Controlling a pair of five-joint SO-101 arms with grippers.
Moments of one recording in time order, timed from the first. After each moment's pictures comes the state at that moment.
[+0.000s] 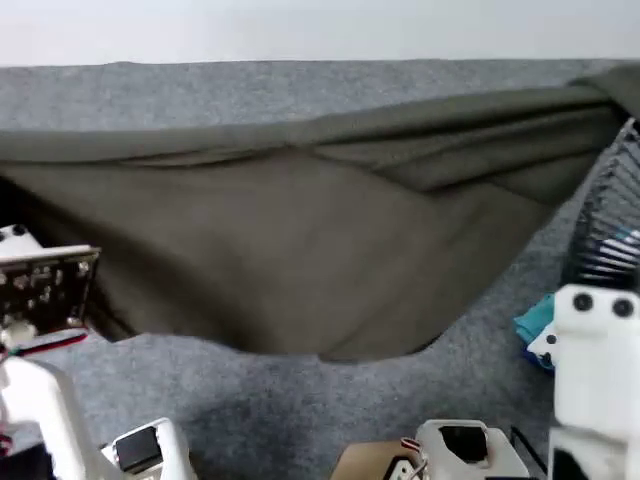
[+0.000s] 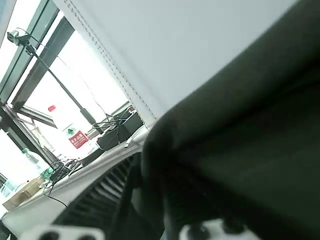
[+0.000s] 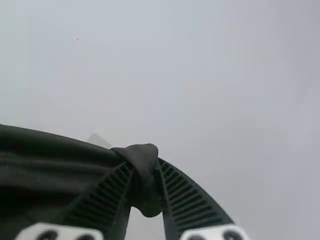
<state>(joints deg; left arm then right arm) -28.4 -64.0 12.1 57.1 -29.9 -2.5 -32.8 -65.3 78.3 31.3</state>
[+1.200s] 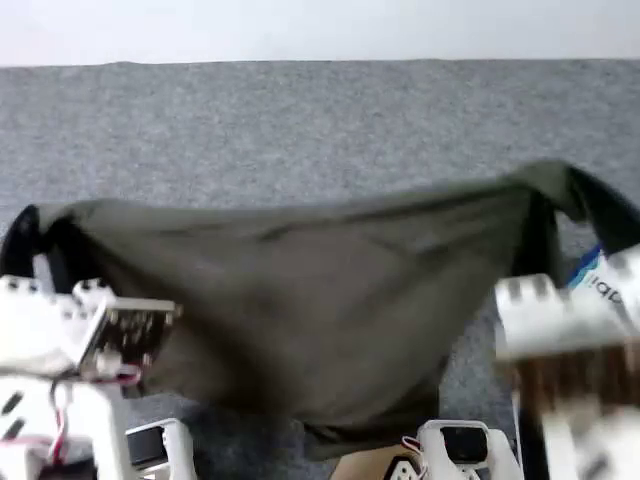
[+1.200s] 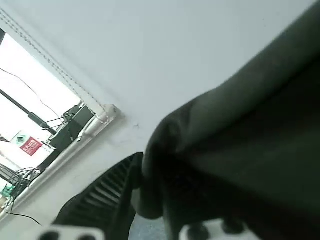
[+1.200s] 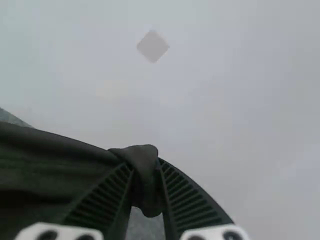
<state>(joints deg) -20.4 -85.5 45.5 54.1 -37.6 -1.9 -44.6 -33.8 89.0 34.5</state>
